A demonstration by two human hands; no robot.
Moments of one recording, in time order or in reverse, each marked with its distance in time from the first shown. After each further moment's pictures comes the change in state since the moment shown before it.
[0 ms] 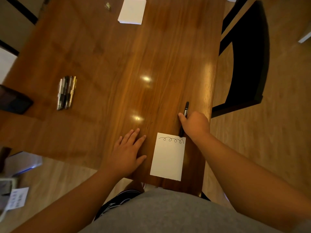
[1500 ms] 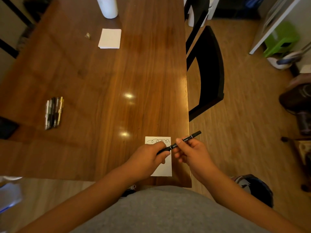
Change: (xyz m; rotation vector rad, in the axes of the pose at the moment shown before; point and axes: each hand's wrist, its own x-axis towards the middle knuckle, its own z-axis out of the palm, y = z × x) left_hand -0.022 0.100 -0.082 -0.568 -0.073 0.363; right_hand -0.169 0.007 -0.069 1.132 -0.177 0.144
